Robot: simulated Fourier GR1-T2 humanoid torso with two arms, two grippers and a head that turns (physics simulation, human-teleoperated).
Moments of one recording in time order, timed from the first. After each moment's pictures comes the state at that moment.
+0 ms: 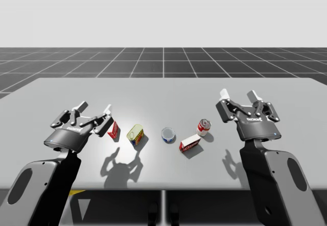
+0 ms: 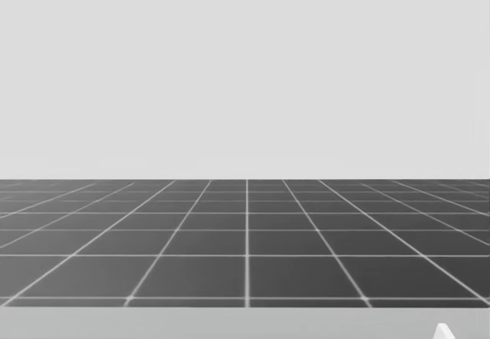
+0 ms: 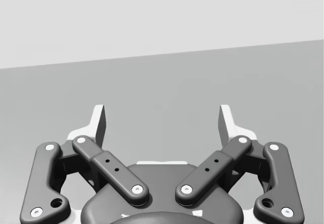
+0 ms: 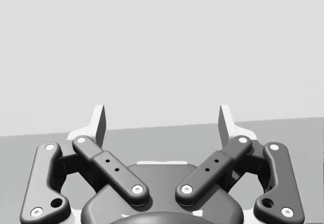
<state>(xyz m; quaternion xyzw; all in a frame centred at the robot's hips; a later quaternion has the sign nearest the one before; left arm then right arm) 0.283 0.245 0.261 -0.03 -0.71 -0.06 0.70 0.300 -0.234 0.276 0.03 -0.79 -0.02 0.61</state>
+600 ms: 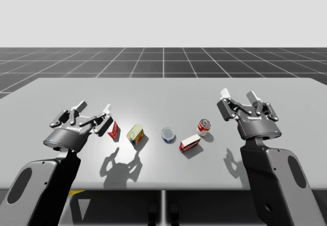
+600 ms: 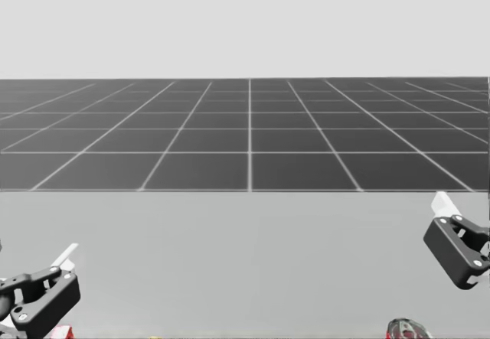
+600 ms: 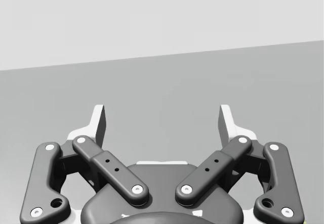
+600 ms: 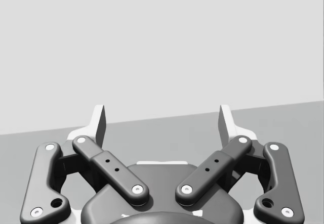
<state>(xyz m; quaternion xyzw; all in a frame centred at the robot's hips) 0.284 0.247 0.261 -0.03 -0.72 -0.06 0.70 0.304 -0.238 0.276 0.04 -0.78 -0.04 0.63</state>
